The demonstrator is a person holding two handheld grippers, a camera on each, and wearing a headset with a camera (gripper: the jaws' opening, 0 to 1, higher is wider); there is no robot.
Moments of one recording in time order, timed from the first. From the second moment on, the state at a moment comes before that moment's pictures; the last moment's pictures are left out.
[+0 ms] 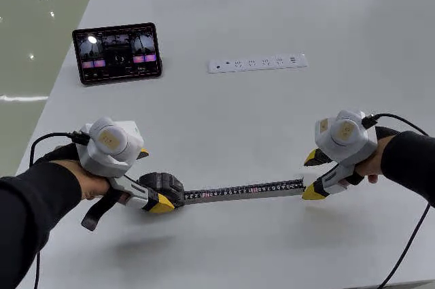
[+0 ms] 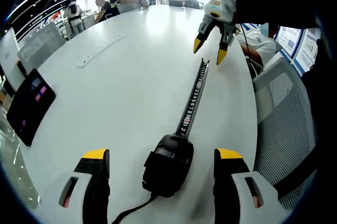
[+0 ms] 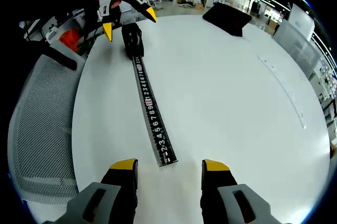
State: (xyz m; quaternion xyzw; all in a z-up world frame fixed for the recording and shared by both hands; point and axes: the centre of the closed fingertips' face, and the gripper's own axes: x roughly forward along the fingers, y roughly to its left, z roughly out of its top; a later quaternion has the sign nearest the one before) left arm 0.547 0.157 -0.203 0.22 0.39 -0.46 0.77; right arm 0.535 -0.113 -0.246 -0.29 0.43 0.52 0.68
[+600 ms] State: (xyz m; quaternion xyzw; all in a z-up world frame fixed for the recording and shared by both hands) left arm 0.544 0.180 -0.202 0.12 0.38 -0.40 0.83; right arm 0.534 -0.132 -0.223 -0.23 0.38 0.44 0.78
